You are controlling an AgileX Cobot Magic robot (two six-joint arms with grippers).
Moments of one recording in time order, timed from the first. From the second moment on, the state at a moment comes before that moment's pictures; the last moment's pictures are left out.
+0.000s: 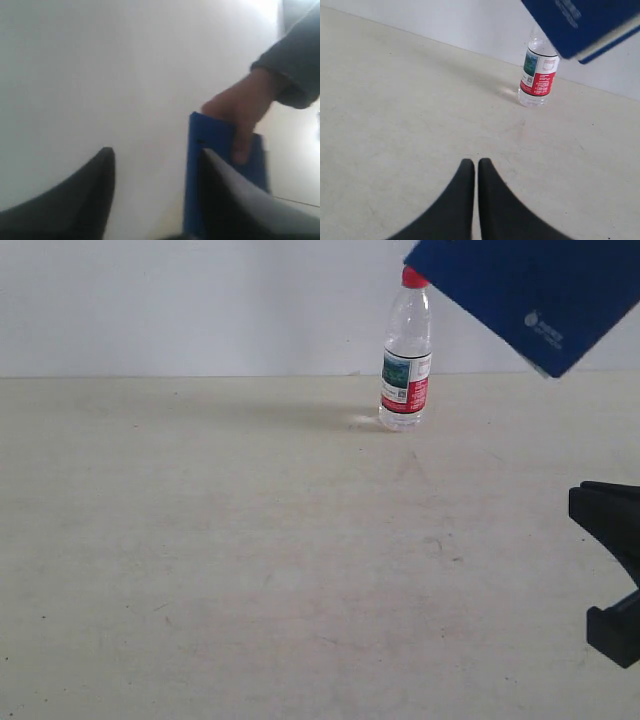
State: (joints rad) left arm -0.54 1.45 -1.47 -1.46 0.24 1.66; right arm 0.68 0.61 -0.26 1.74 -0.19 -1.76
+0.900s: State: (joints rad) left arm 0.06 0.35 -0.33 -1.14 0.10 0.94; right arm 0.68 0.61 -0.26 1.74 -0.16 -1.78
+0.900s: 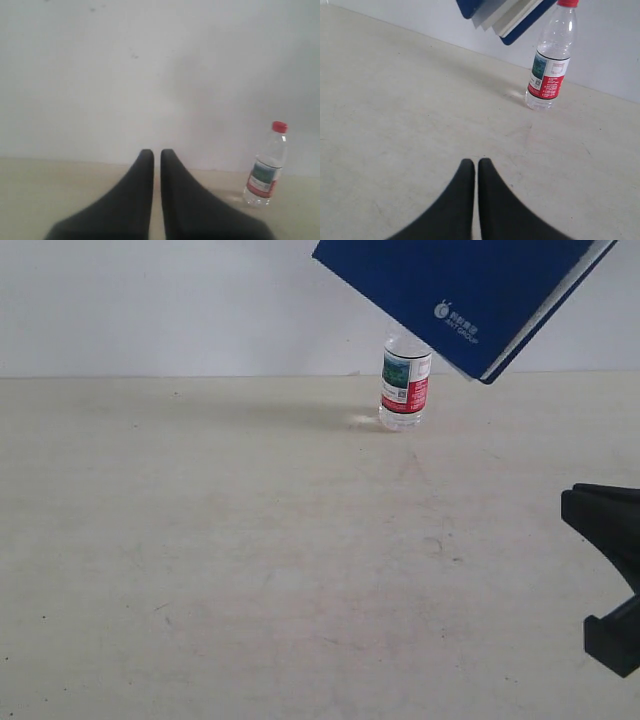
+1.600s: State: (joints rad) left arm 0.06 0.32 -0.01 -1.14 0.22 0.91; right arm 0.46 0.35 -0.26 1.75 -0.11 -1.81
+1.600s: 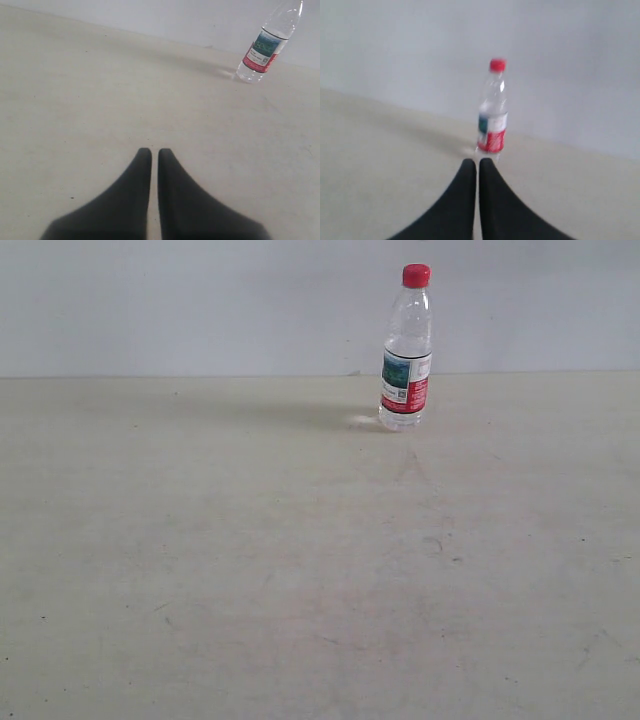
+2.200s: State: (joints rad) left arm 0.06 0.32 -0.01 -1.14 0.22 0.91; right arm -0.03 0.01 -0.28 1.75 0.27 -1.88
